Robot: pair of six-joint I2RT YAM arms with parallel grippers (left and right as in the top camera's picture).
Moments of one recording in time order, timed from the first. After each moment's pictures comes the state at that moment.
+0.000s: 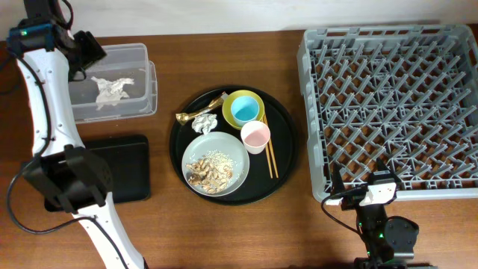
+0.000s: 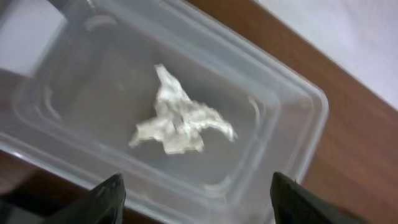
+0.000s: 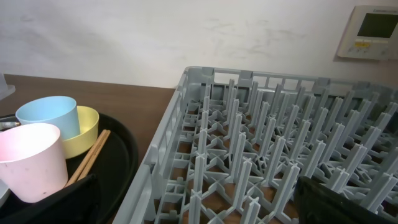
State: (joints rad) left arm 0.24 2.28 2.45 -1.25 0.03 -0.37; right arm -0.06 0.01 0.01 -0.07 -0.14 -0.07
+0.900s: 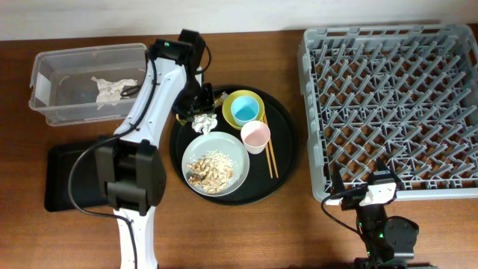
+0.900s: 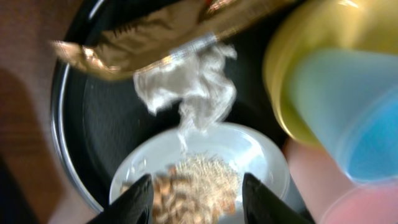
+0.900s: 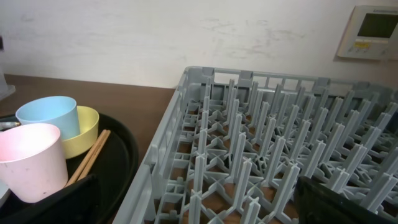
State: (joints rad) left arm -0.27 2.23 2.05 -1.36 0.14 -0.40; right arm -0.06 0.01 0.01 -0.07 -0.14 -0.06
